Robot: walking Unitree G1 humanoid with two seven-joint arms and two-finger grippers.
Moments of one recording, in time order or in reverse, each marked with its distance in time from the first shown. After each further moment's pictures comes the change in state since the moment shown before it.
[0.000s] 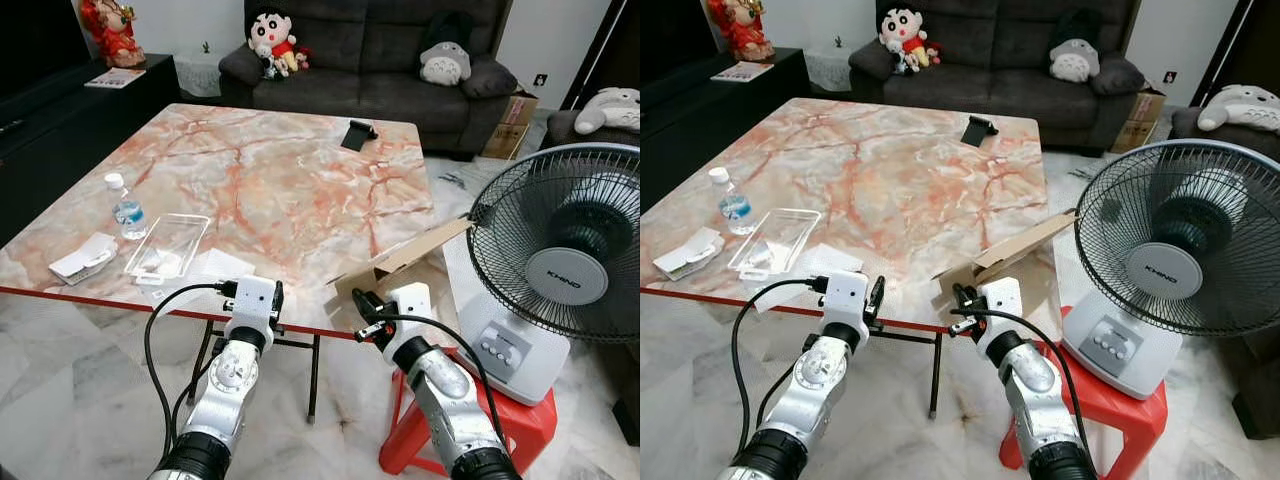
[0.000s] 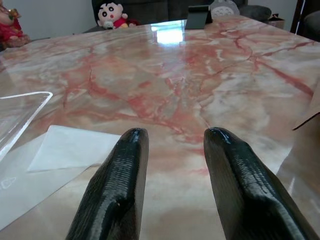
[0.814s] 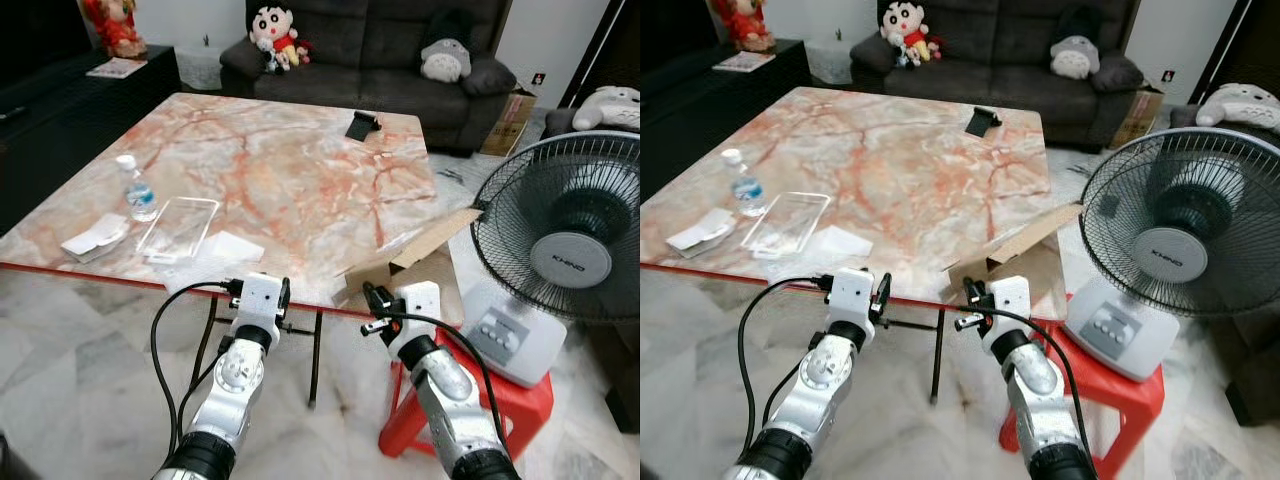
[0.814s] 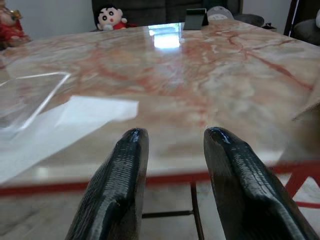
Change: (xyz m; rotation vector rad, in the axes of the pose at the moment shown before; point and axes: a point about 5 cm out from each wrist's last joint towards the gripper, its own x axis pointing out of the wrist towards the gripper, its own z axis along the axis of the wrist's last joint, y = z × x) left arm 0.000 -0.005 0.002 -0.008 -0.021 -0.013; right arm 0.000 -0.001 0.001 0.001 -0.042 -0.062
